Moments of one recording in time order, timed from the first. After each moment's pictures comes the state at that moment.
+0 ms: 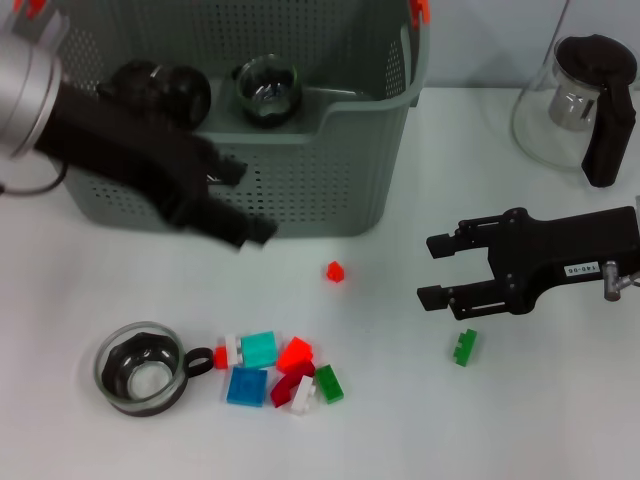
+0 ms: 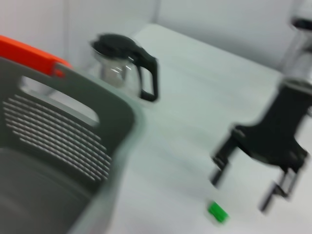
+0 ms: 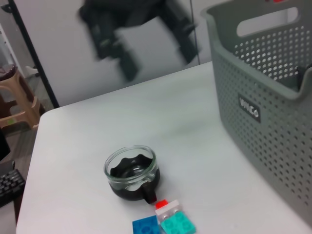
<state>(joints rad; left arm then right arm) -0.66 -2.11 0.86 1.58 2.31 1.98 -2.22 0.61 2.04 -0.97 -0.80 -2.03 -1.59 1.56</state>
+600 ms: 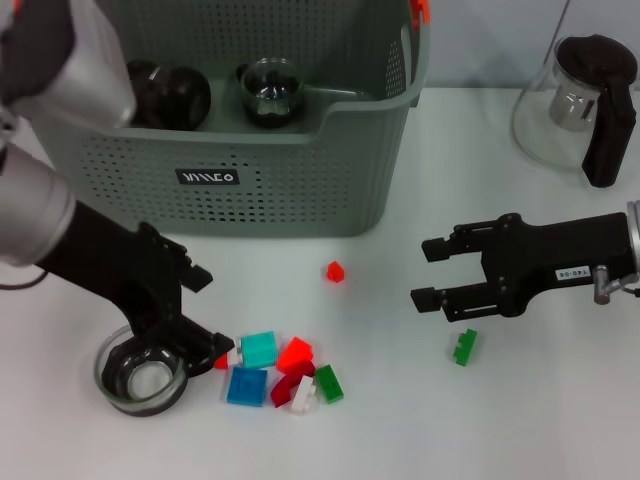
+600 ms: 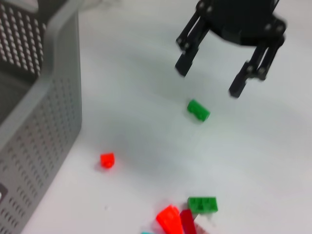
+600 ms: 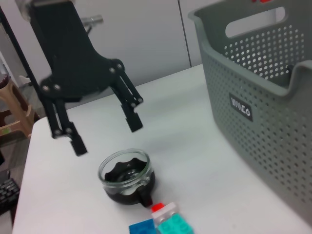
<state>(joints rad) -0.54 -2.16 1.03 1.63 2.50 2.00 -2.10 0.62 2.05 -0.95 -0.76 -2.04 -1.57 1.56</state>
